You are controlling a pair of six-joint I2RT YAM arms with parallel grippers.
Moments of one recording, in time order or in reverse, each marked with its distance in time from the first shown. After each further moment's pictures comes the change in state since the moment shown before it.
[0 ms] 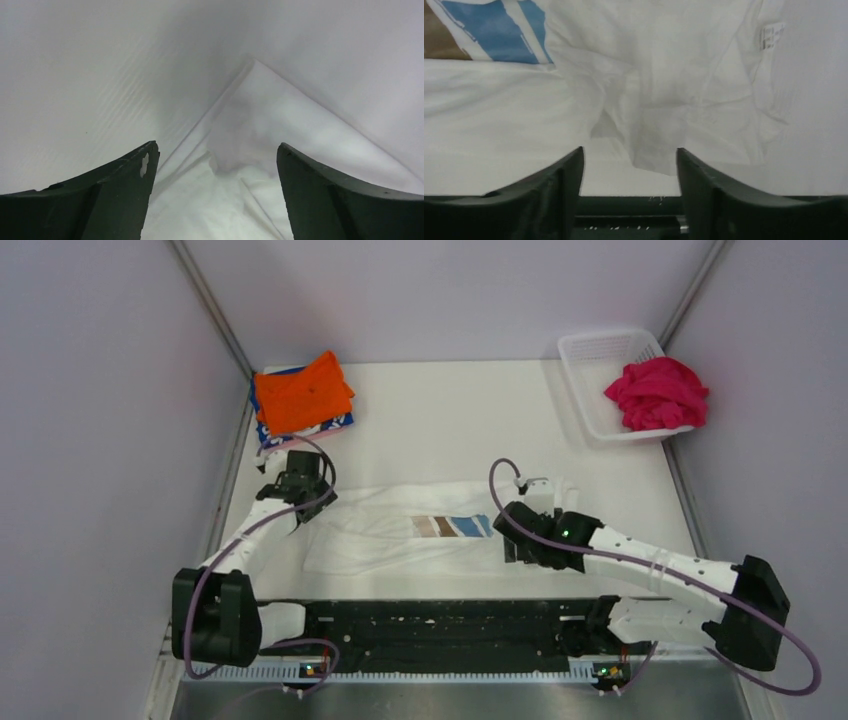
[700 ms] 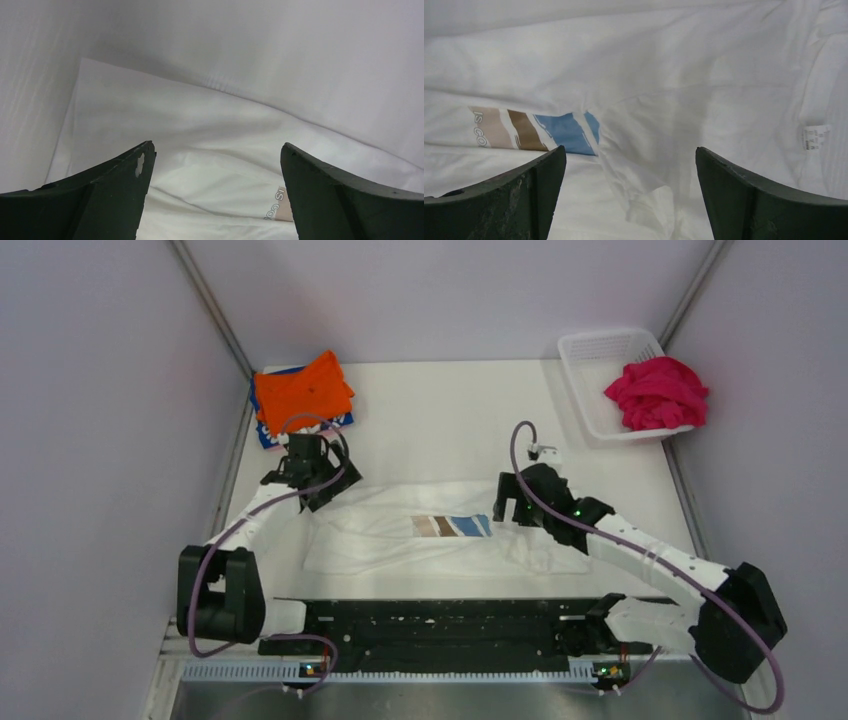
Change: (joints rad) left arm -0.001 0.064 0.088 0.133 0.394 0.029; right arm -0.290 -0.050 -0.061 0.427 -0.217 -0.170
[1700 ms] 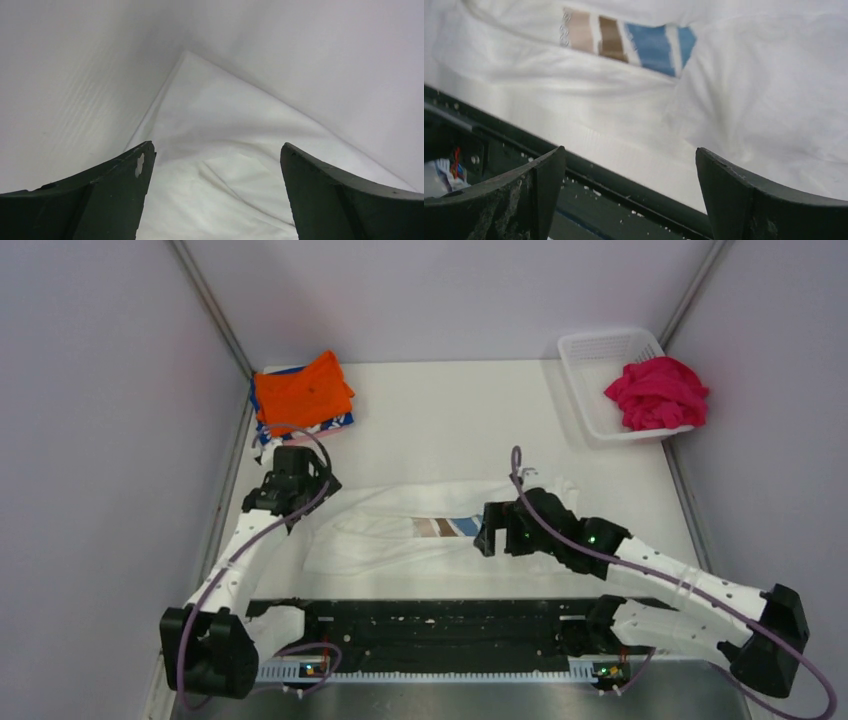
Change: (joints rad) left arm 0.000 -0.208 -0.042 -0.214 -0.274 -0.035; right arm 0.277 -0.118 -0.010 -0.110 -0.194 0.039
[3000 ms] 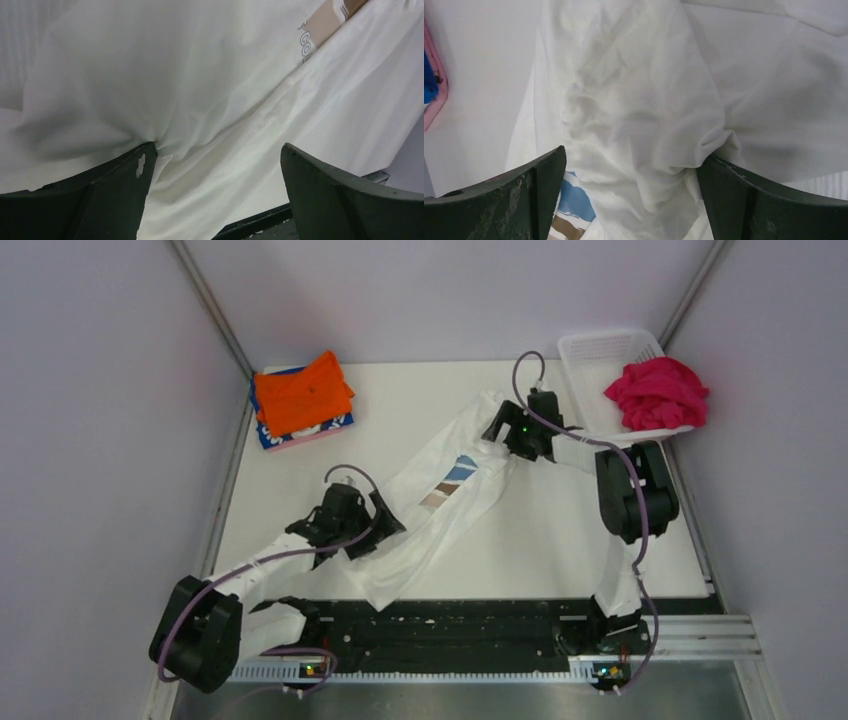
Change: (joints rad) left arm -0.321 0.024 -0.309 0.363 0.412 -0.176; right arm -0.696 0.924 0.423 0.544 -0.304 -0.008
